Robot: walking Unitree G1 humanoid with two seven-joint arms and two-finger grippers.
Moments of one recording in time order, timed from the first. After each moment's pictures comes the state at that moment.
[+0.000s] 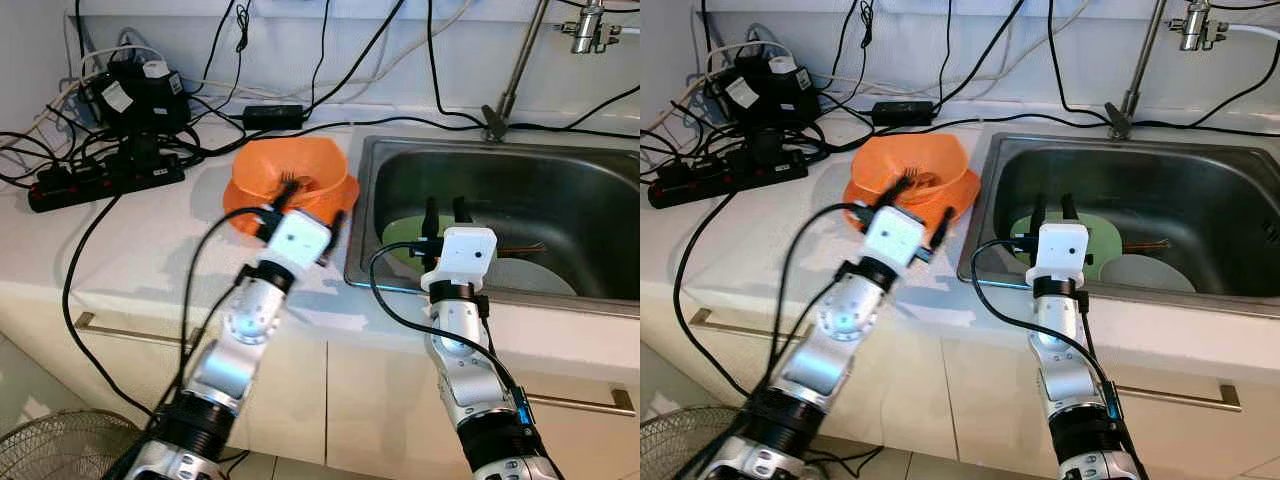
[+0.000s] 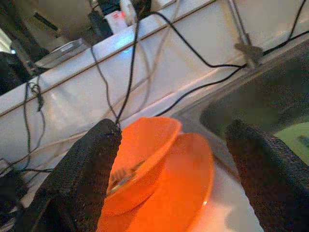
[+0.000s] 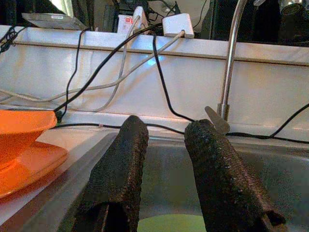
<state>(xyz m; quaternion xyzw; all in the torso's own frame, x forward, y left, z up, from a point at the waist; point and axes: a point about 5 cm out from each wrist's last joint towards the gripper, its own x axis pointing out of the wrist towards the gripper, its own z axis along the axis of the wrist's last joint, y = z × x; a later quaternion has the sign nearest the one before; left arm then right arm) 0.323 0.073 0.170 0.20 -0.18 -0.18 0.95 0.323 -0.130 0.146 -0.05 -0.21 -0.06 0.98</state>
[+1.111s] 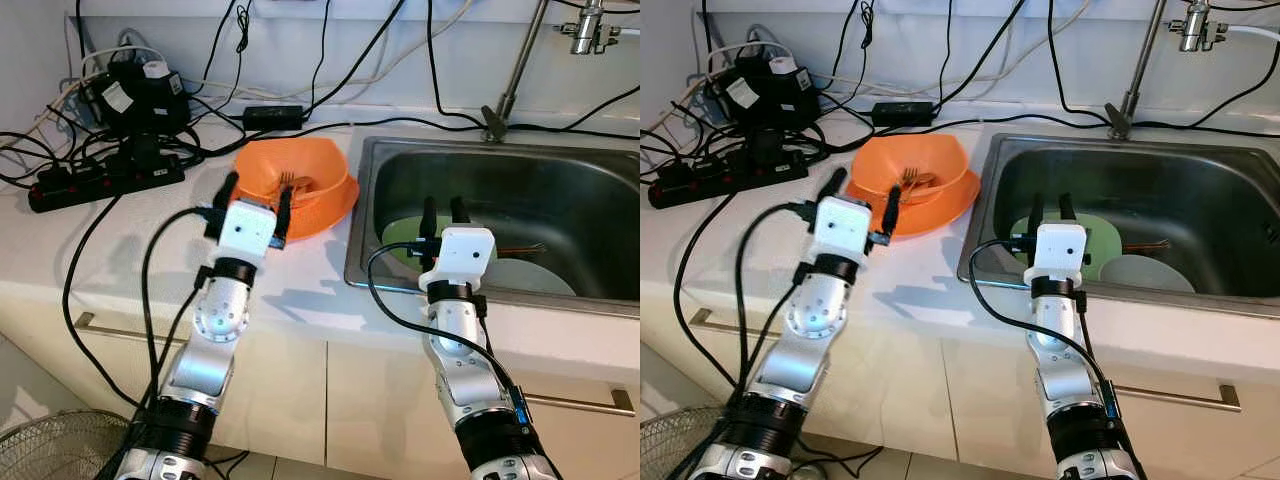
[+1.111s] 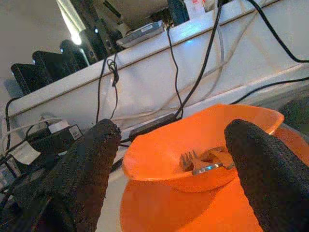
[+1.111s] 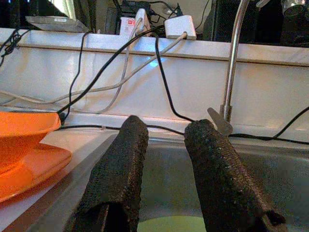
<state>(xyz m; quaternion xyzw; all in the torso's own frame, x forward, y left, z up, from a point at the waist) 0.328 0.120 0.173 0.16 -0.19 -0.04 0.97 0.323 -0.127 0.146 -0.05 -0.21 -0.05 0.97</state>
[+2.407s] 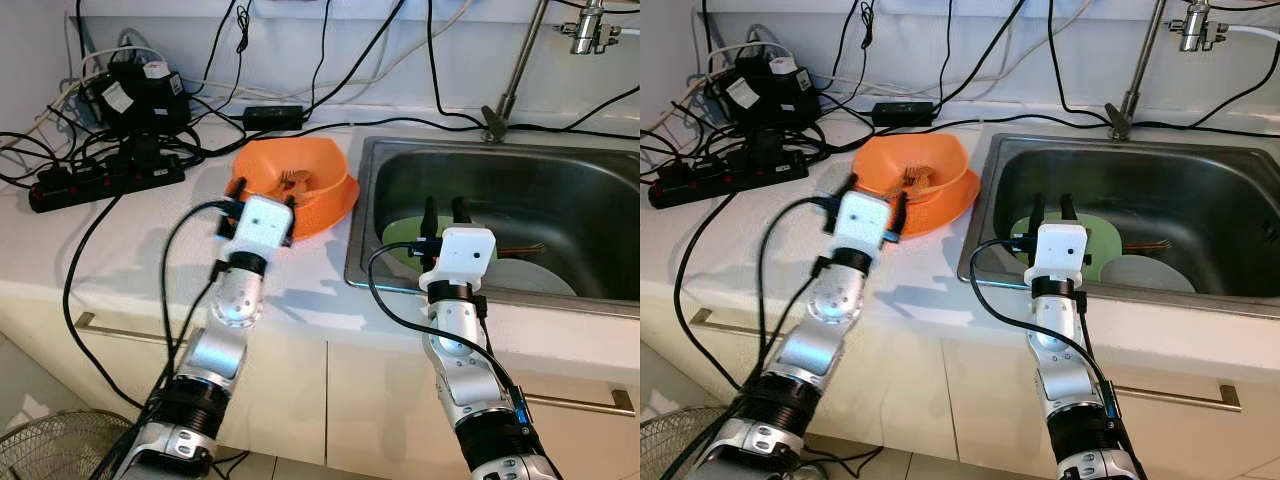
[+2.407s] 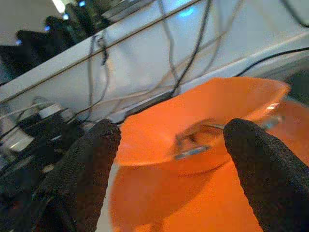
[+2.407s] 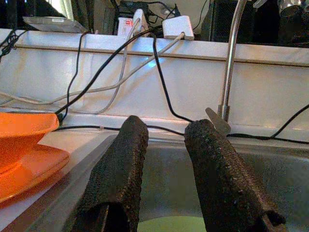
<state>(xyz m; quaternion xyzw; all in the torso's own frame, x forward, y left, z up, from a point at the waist) 0.345 0.104 0.164 0.19 -0.14 -0.05 0.97 0.323 -0.128 0.146 -0.05 -0.21 -0.06 0.97</state>
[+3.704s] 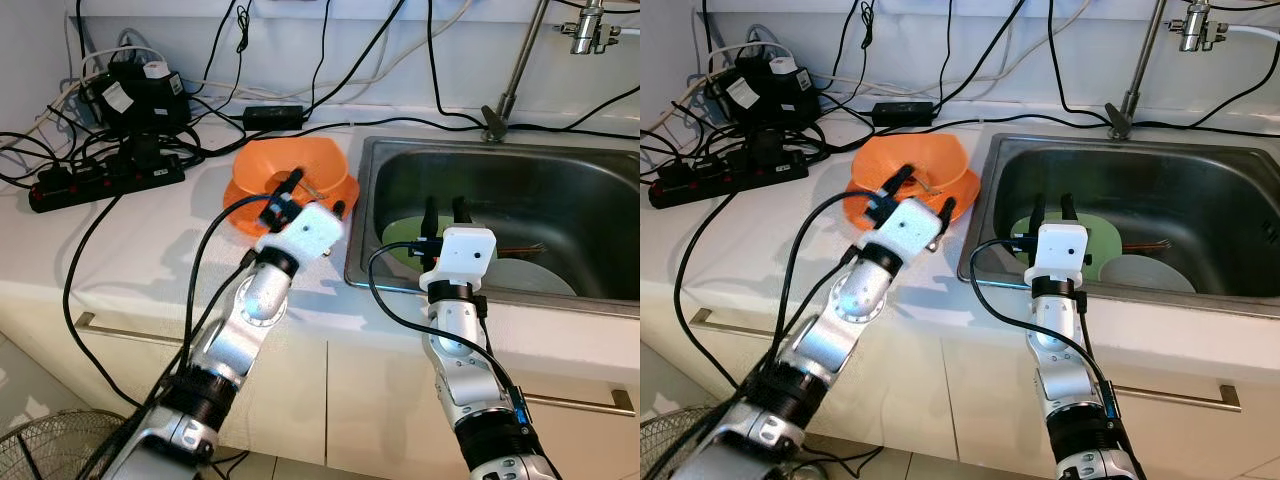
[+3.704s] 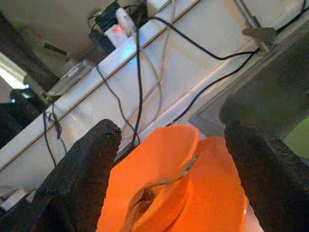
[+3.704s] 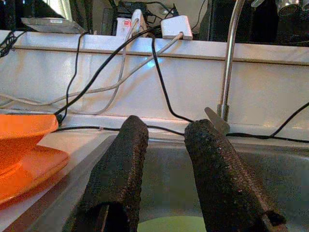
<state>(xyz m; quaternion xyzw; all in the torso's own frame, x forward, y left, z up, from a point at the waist) 0.343 0.071 0.179 0.30 -0.21 -0.16 0.92 0.323 -0.126 0.146 -0.04 -0.21 -0.06 0.97</state>
